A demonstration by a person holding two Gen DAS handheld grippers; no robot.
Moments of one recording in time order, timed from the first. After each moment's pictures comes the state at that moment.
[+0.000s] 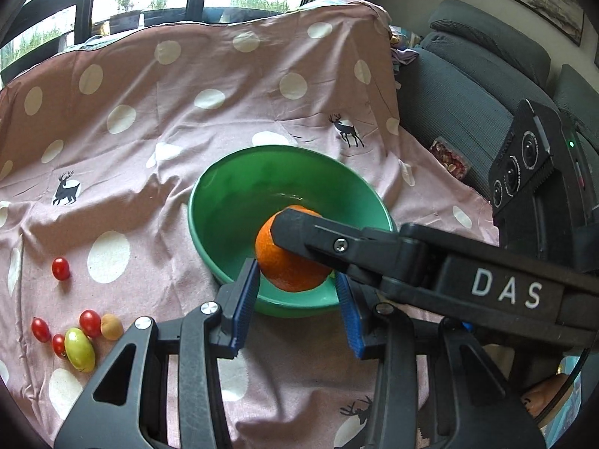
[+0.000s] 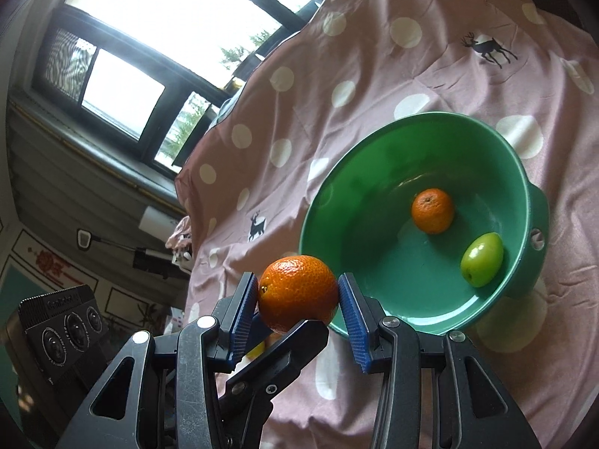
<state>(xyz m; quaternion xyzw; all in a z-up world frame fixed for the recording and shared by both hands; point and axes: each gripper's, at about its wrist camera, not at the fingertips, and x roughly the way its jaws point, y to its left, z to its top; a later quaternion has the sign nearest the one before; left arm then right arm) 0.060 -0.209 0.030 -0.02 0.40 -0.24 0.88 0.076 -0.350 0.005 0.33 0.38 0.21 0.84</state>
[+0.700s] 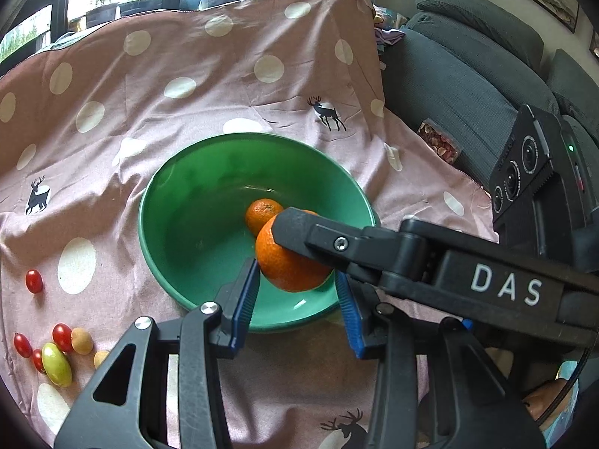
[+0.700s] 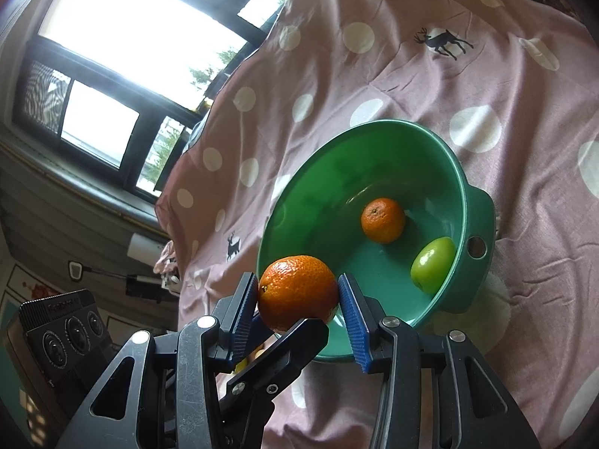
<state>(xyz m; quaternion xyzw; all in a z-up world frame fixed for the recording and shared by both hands) 0.077 -0.239 0.018 -0.01 0.43 -0.27 0.86 0.077 -0.383 -0.009 0.37 0.39 0.17 0.83</state>
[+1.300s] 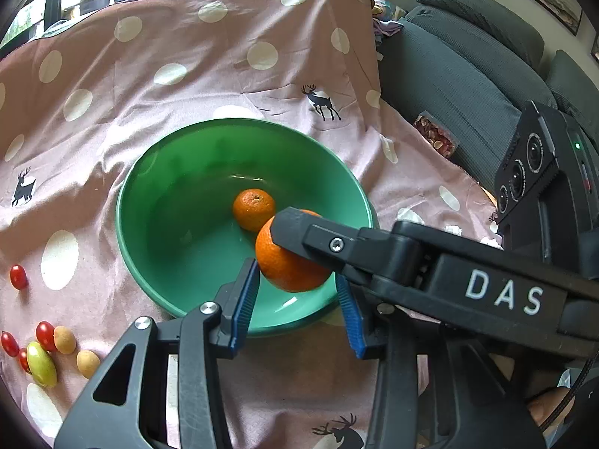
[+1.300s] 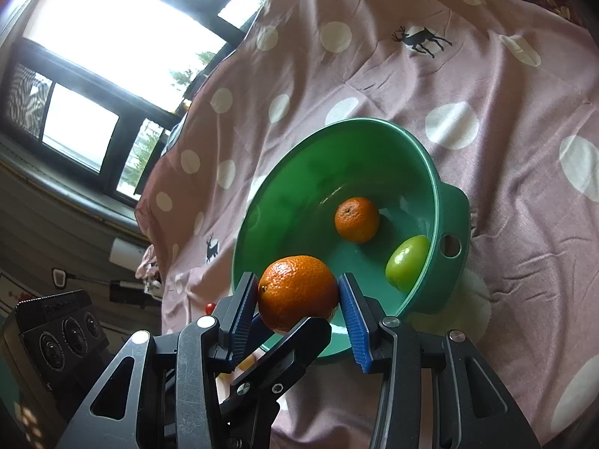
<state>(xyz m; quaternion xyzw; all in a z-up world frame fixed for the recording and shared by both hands) 0.085 -0.247 0.007 -0.02 0.44 -0.28 0.85 0.080 -0.388 -0.014 0.36 0.41 0.13 0.83</state>
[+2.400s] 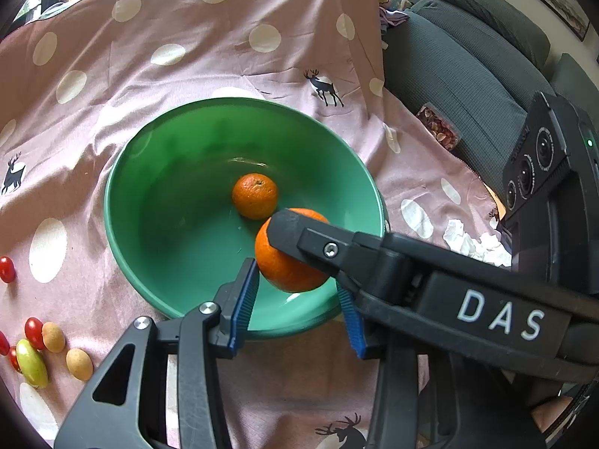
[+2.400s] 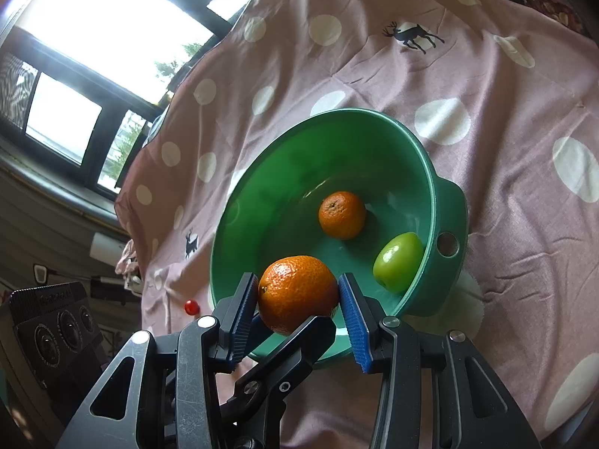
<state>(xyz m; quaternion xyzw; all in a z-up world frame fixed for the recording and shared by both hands) 0.094 -0.246 -0.007 -0.03 0.47 -0.28 0.84 0.087 -0.378 -0.017 0.34 0.43 0.10 0.83</state>
